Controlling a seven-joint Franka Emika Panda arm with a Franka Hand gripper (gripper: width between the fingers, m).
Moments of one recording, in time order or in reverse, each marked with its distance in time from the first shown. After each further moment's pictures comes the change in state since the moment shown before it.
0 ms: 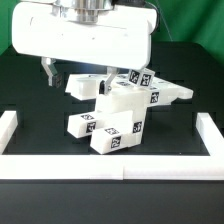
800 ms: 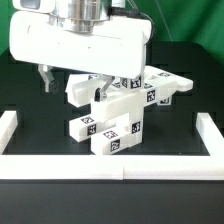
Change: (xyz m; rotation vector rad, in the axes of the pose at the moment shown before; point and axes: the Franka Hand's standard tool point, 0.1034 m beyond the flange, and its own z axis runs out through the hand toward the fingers) arm -0.002 0.006 0.011 -0.012 -0.005 0.012
